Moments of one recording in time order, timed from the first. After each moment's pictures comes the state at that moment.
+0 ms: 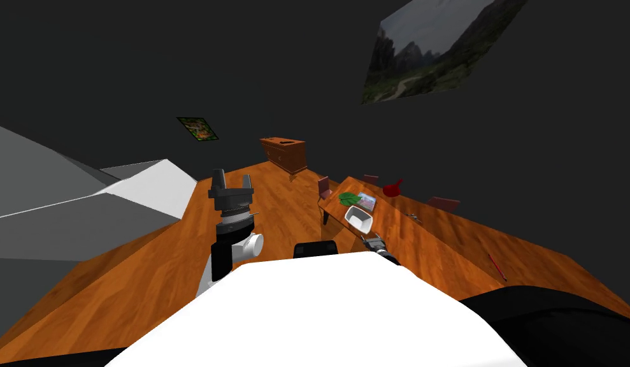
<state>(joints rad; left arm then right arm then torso) 0.46 0.03 0.01 -2.39 -0.02 -0.42 0.16 0.69 -0.36 0.00 -1.57 0.96 0.02 0.58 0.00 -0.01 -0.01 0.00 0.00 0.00</state>
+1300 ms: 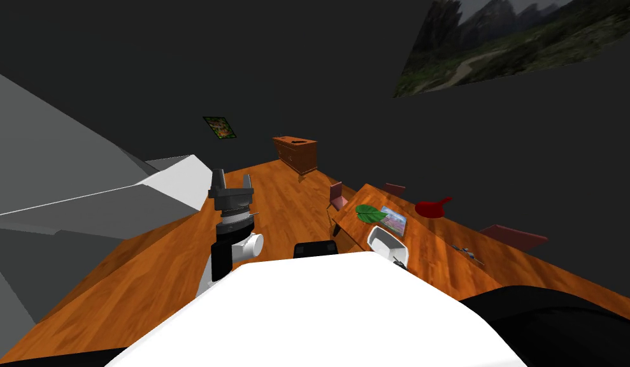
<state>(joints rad) 0.46 0.03 0.01 -2.39 -0.02 -0.42 0.16 0.72 -0.51 0.07 -1.27 1.14 0.09 0.71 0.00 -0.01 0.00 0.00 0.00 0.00</state>
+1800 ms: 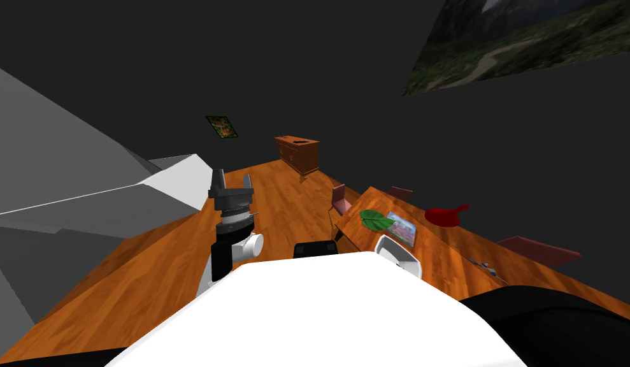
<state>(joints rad) 0.46 0.03 0.02 -2.39 -0.02 -0.42 0.16 0.72 -0.55 0.13 -1.19 1.16 0.10 0.73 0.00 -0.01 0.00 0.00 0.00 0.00</state>
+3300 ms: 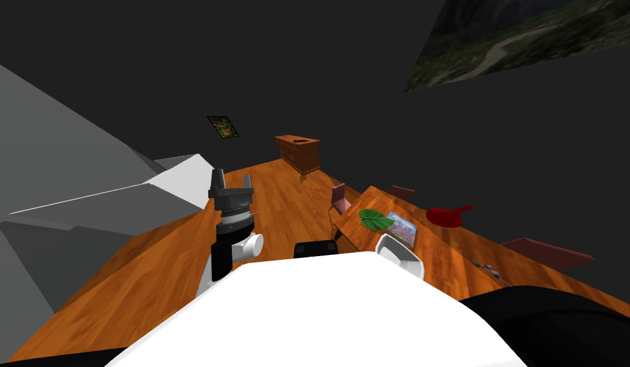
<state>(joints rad) 0.46 0.03 0.01 -2.39 -0.02 -0.42 0.16 0.67 -0.52 0.14 -1.15 1.16 0.12 0.73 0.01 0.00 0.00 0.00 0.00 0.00</state>
